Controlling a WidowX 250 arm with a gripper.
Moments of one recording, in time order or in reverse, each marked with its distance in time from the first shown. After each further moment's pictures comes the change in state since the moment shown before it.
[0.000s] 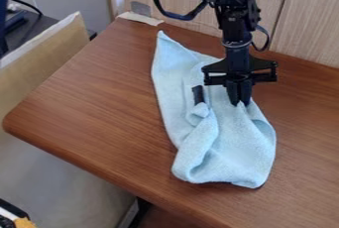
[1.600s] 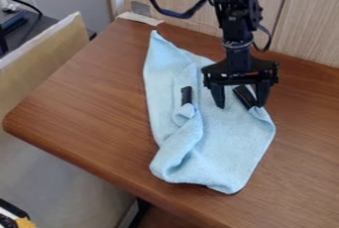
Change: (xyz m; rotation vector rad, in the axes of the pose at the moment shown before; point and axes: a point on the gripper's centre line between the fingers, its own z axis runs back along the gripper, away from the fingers) arm -0.004 0.002 0.000 0.005 -0.021 0.009
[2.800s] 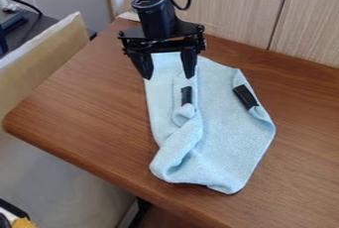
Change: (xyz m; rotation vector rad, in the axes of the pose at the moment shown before) arm -0.034 0.086 0.103 0.017 -0.126 -0.032
